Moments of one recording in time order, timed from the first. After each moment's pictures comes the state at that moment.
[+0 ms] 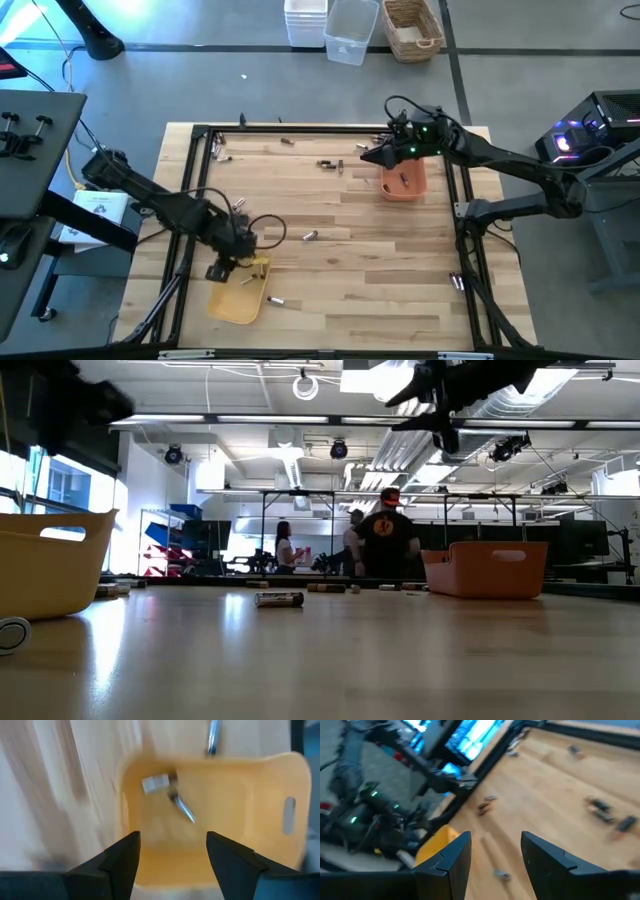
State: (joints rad) left arm -0.46 1.27 1.04 -1.05 0.04 -0.24; right arm -0.48 1.15 0.99 -0.25 -0.42 0.67
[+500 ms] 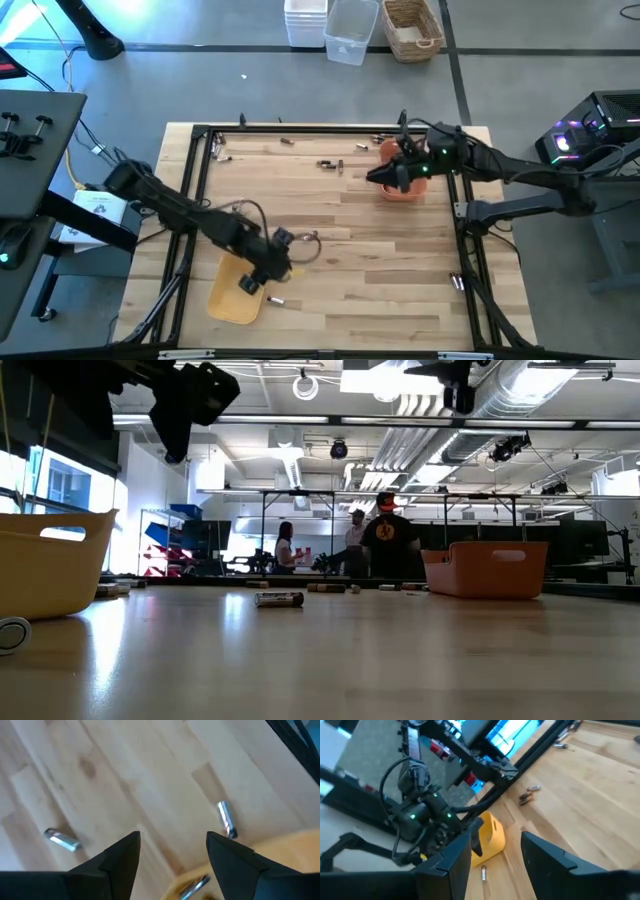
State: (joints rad) left arm -0.43 1.55 1.14 -0.68 0.00 0.17; right arm -0.23 1.02 0.99 -0.27 -0.30 0.74
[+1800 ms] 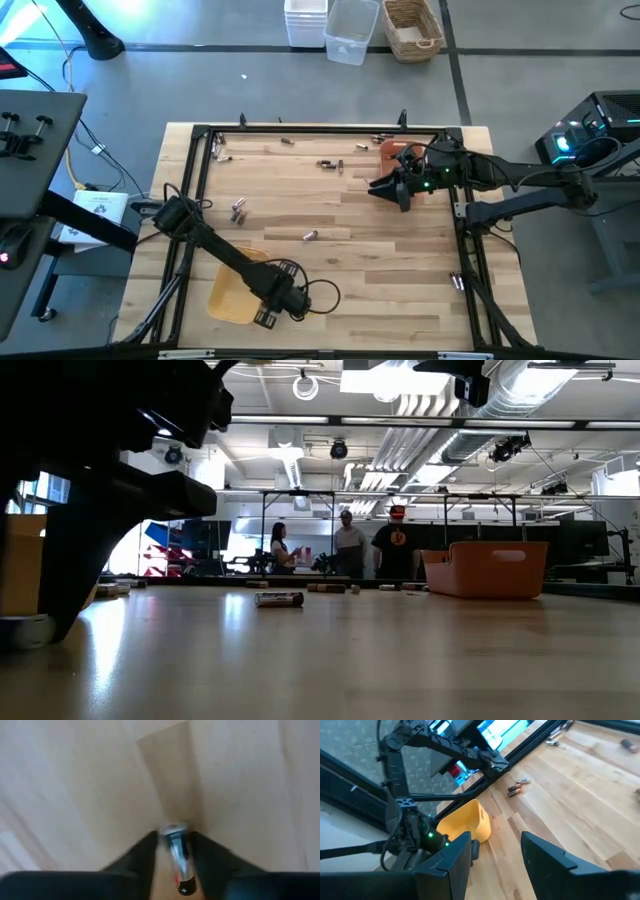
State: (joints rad) left arm -0.57 2.06 1.40 -0.82 0.06 -0.19; right arm -0.06 1.00 0.99 -0.34 -0.08 0.67
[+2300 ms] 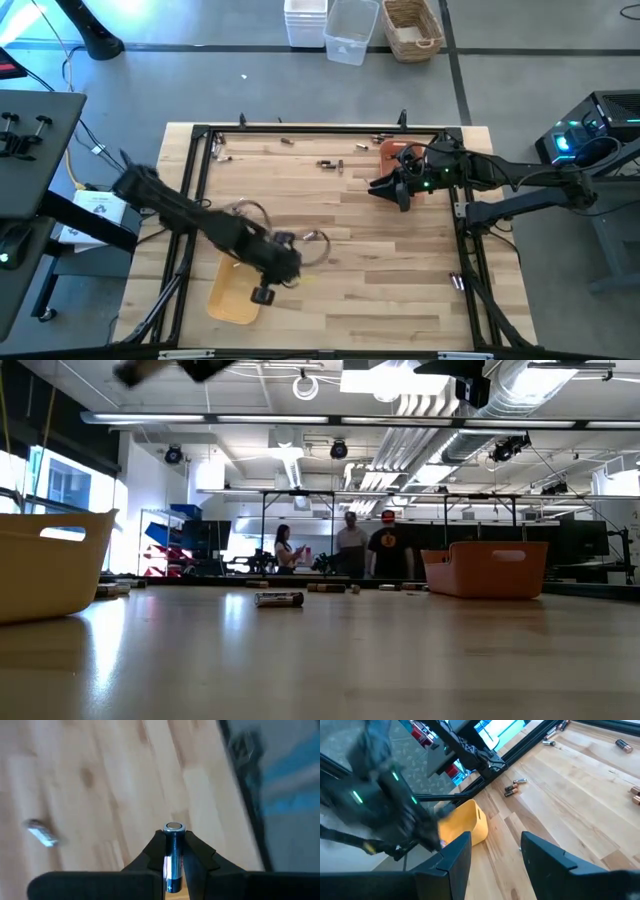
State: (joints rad) left arm -0.45 1.62 1.40 -0.82 0.00 -0.23; right arm -0.06 1.00 0.99 -0.35 -0.08 0.67
